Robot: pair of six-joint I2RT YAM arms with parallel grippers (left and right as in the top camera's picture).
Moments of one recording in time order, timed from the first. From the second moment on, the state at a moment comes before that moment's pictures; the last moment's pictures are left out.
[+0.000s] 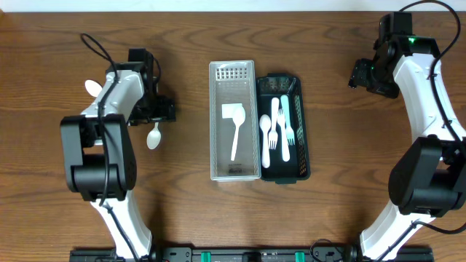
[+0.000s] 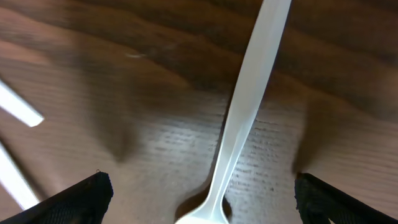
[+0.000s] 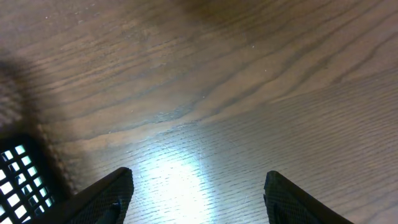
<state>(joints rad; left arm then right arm) 0.02 2.07 1.45 -0.94 -0.06 -0.11 -0.08 1.94 1.69 -1.06 0.07 0.27</state>
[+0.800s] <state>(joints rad) 0.02 2.09 1.43 -0.94 0.02 -0.01 -0.08 1.94 1.69 -1.06 0.07 0.27</state>
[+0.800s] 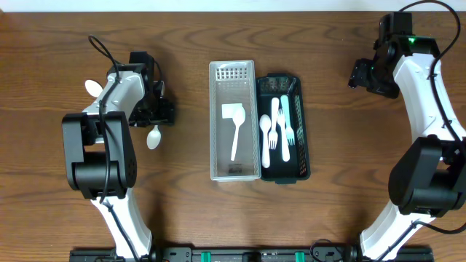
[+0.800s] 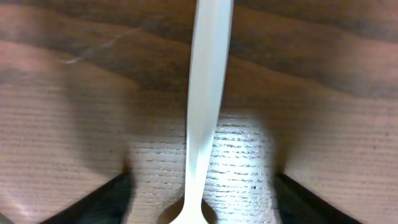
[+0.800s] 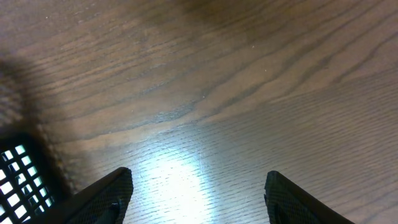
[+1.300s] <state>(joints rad) 0.02 2.09 1.43 -0.94 0.03 0.01 -0.08 1.94 1.69 -1.06 0.07 0.26</state>
